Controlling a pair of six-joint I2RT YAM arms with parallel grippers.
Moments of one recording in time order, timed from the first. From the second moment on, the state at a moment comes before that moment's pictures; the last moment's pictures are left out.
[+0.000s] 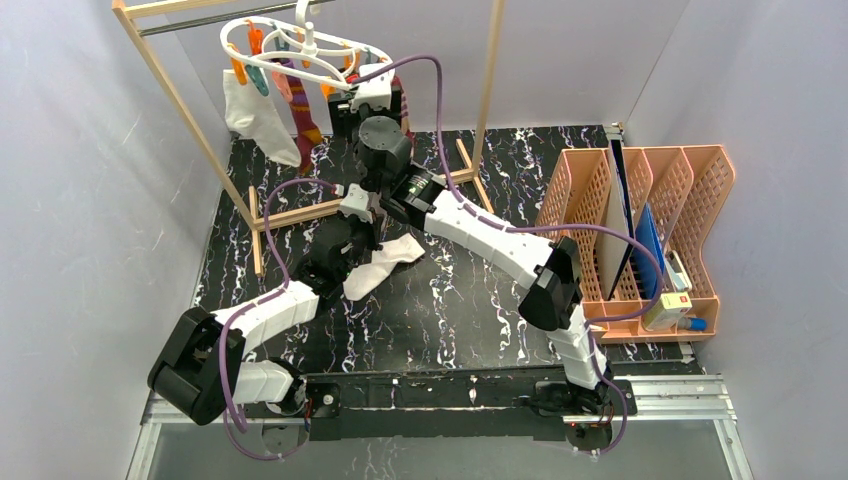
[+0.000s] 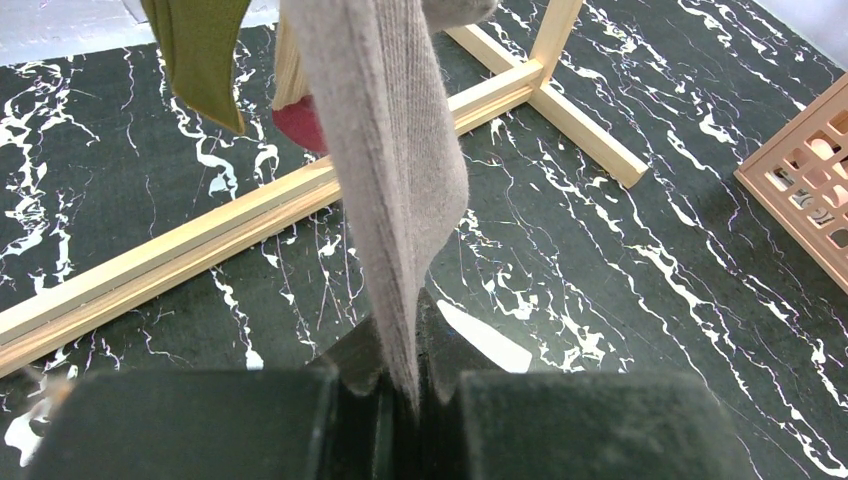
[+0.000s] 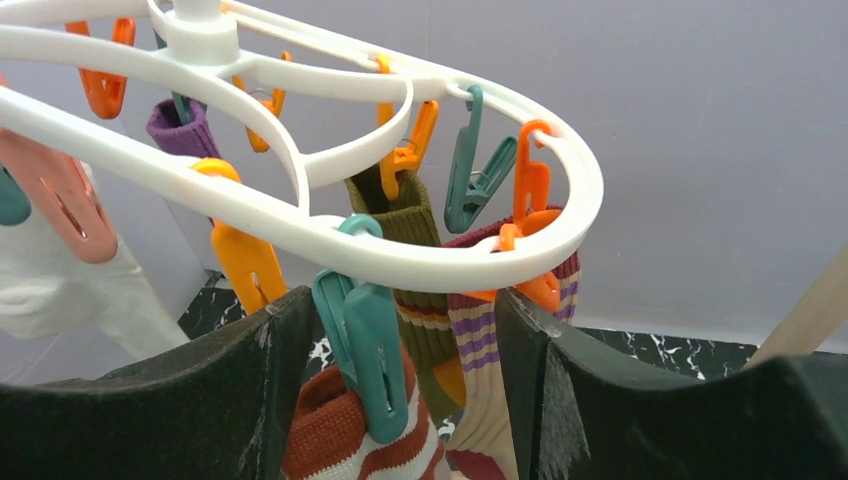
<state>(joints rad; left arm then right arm) -0.55 1.26 0.54 0.57 -0.16 -0.11 1.05 2.12 2.23 0.14 0.80 -0.10</state>
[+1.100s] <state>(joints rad) -0.56 1.26 0.54 0.55 -0.16 -0.10 1.01 2.22 2.32 0.10 0.77 -0.08</state>
